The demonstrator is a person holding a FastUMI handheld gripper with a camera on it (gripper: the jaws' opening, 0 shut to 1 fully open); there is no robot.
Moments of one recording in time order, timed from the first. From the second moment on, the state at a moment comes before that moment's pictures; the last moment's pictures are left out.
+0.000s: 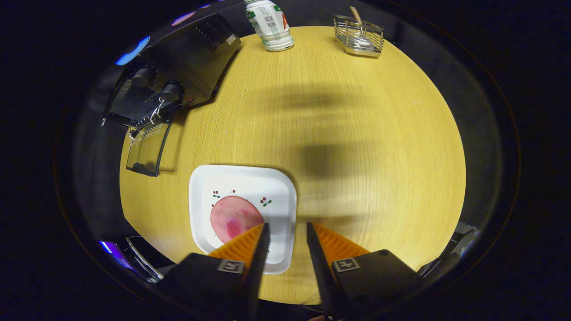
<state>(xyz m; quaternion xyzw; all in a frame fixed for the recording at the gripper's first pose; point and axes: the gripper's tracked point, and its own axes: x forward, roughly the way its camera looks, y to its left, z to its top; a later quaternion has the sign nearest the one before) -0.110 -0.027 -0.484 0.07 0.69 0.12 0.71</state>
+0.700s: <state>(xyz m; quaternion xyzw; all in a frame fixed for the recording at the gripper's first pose) -0.106 -0.029 -0.481 0.20 0.67 0.15 0.70</state>
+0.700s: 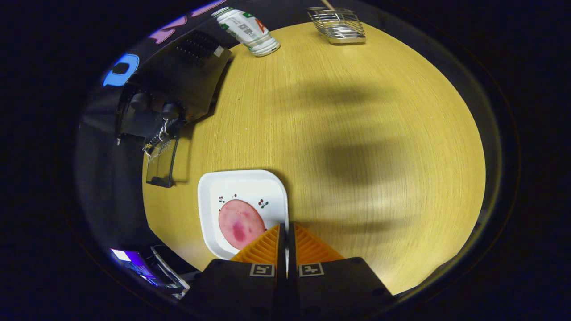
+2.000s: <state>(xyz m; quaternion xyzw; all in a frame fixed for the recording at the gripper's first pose) -0.117 0.172 -0.357 0.44 0.57 0.12 0.68</state>
